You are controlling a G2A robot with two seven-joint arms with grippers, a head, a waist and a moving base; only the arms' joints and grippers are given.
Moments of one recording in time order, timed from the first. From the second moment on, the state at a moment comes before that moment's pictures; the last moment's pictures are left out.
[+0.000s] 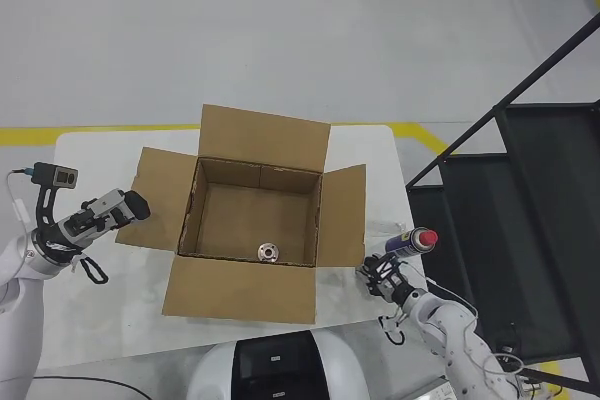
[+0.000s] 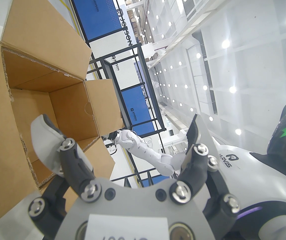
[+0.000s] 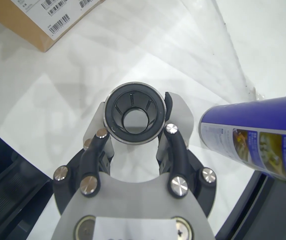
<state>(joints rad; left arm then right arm) 1.37 -1.02 -1.72 -1.59 -0.53 -0.34 -1.18 -1.74 -1.25 1.54 -1.45 -1.53 -0.51 -0.02</state>
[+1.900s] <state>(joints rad) 1.37 -1.02 -1.72 -1.59 -0.53 -0.34 -1.18 -2.14 -1.17 1.82 -2.30 -0.88 -0.70 0.39</state>
